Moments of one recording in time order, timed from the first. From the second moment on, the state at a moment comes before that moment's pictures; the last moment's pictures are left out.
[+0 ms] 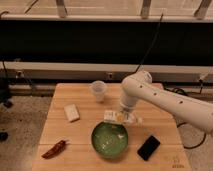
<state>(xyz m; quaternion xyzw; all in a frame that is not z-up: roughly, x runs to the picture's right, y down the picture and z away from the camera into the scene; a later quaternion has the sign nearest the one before) 0.078 0.154 0.752 -0.35 -0.07 0.12 0.92</state>
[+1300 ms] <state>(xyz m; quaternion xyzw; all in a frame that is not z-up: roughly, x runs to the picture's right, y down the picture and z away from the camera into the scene) 0.068 0.174 0.749 -0.35 -0.08 0.08 0.93</state>
